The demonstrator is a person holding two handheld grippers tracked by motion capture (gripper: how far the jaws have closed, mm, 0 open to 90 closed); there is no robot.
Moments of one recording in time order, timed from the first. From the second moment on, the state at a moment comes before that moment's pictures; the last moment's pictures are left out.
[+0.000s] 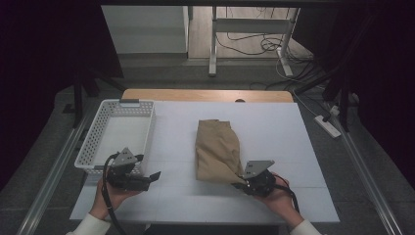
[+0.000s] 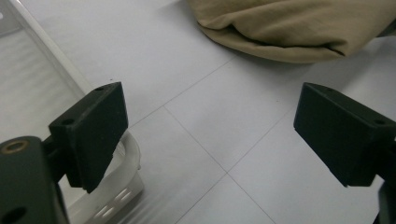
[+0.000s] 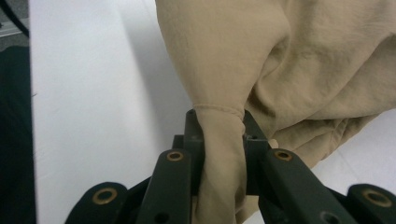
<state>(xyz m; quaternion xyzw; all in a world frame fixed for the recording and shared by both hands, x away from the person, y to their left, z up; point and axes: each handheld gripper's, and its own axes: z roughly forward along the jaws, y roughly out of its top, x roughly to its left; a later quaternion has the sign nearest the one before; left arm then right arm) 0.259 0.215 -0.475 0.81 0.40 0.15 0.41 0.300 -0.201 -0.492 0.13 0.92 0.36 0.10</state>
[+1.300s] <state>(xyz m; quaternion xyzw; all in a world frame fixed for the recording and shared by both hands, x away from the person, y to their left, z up) 0.313 0.166 -0.458 0.82 0.38 0.12 0.42 0.301 -0.205 -0.495 0.14 0.92 0.37 0.08</state>
